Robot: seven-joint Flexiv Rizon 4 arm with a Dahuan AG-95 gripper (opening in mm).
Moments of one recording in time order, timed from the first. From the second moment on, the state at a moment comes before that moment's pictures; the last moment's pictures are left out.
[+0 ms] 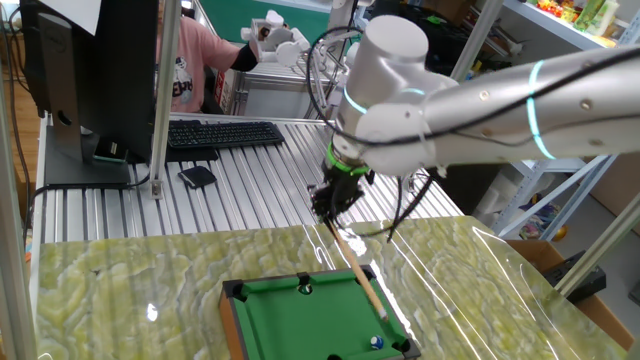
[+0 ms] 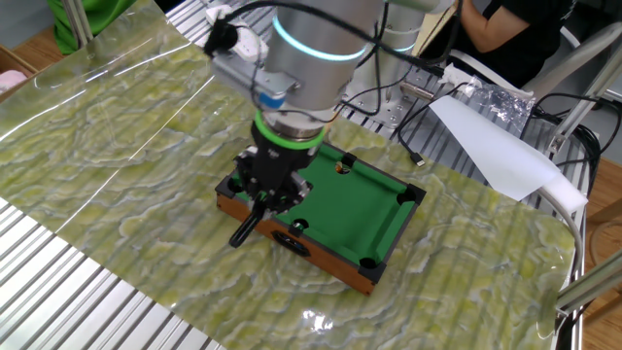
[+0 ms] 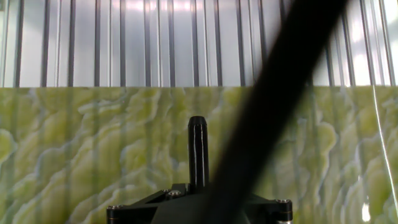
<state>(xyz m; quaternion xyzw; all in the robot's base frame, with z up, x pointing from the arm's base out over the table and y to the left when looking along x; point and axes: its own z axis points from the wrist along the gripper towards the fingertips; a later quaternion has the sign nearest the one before) 0.587 0.028 0.168 0.01 0.99 -0.05 0.08</state>
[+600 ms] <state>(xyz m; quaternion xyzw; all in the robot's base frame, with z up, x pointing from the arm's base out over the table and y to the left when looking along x) 0.554 0.037 0.161 0.03 1.00 -0.05 0.08</state>
